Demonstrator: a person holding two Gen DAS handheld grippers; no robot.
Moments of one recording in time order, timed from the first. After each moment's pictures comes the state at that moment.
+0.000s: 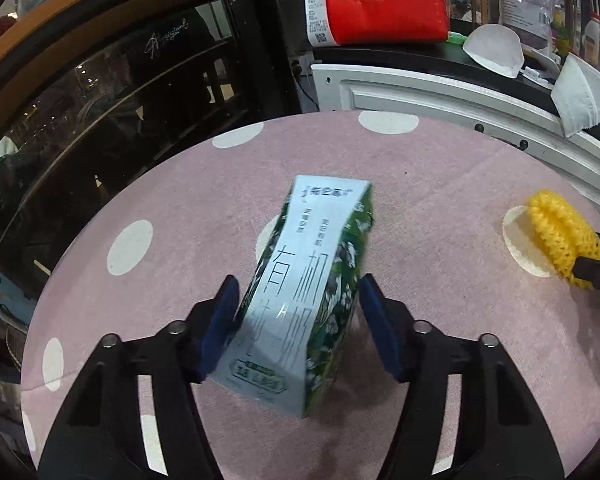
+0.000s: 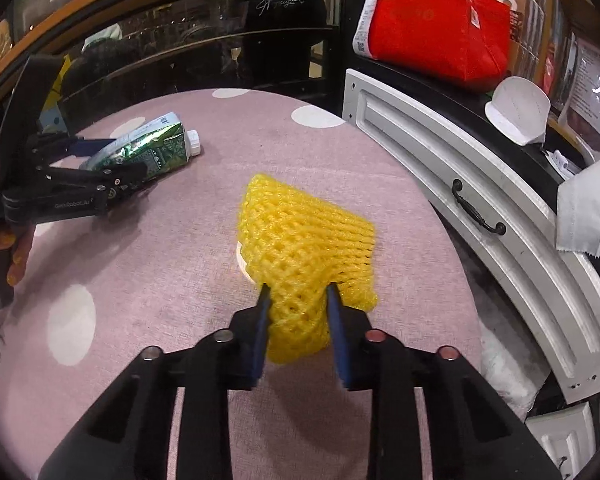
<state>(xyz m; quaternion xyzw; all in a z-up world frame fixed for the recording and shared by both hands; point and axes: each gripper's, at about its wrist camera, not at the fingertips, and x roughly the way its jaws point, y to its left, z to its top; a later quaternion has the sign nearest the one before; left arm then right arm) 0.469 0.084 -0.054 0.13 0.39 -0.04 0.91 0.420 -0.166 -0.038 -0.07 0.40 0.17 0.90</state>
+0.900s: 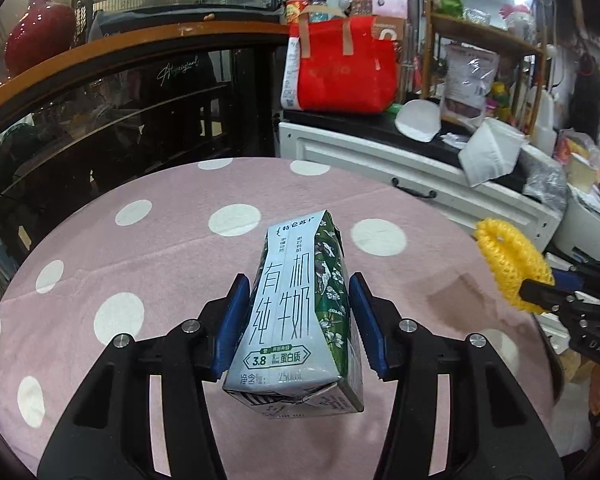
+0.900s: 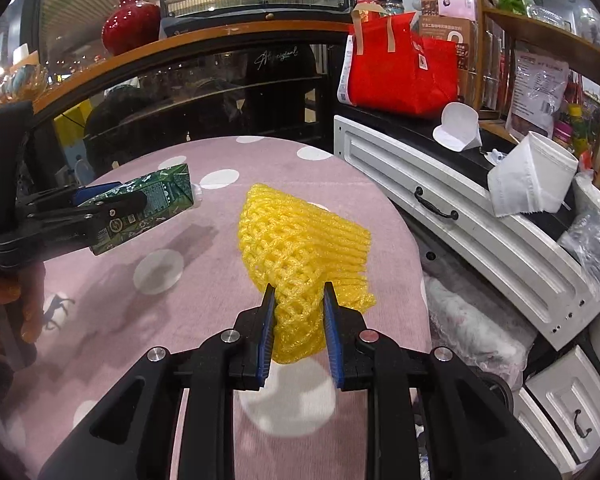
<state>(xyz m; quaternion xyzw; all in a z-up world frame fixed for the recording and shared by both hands) 0.299 0.040 0.002 0.03 0.31 -0.09 0.95 0.288 -0.210 0.006 -0.04 0.33 0.17 0.93</state>
